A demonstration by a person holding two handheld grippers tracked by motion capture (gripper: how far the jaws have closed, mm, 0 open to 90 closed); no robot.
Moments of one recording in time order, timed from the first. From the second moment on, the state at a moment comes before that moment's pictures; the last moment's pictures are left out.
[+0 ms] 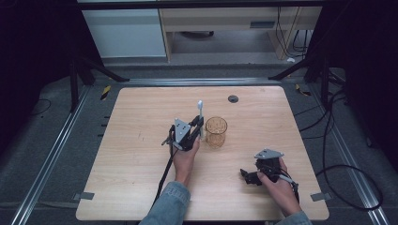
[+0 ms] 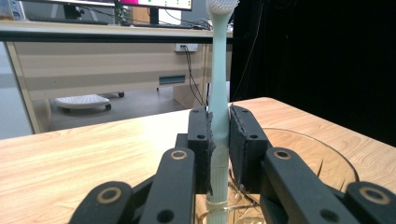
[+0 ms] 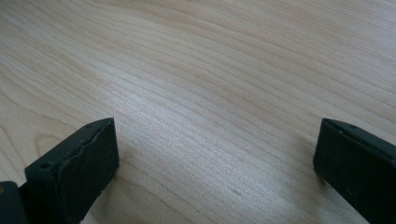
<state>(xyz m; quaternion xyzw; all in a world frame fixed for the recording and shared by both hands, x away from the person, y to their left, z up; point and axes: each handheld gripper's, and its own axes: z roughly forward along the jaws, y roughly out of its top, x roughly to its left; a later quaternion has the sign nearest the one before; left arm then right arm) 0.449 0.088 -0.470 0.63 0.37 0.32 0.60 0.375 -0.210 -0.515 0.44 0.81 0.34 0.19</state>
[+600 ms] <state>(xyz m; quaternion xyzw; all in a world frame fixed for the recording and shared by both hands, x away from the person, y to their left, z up) 0.444 0.085 -0.476 0.62 0.37 0.33 0.60 0.375 -0.210 -0.515 0.44 0.81 0.34 0.19</state>
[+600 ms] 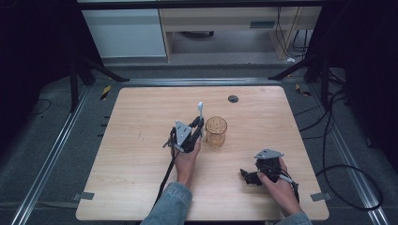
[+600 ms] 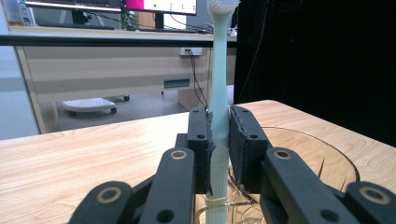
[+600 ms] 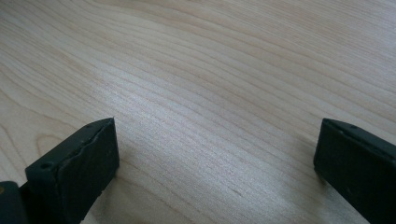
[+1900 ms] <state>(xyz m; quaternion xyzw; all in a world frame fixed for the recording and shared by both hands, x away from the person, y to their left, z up) 0.443 0.086 -0.481 0.64 0.38 0.33 0.58 0.375 -0.210 -0.515 0.44 0.81 0.34 0.19</state>
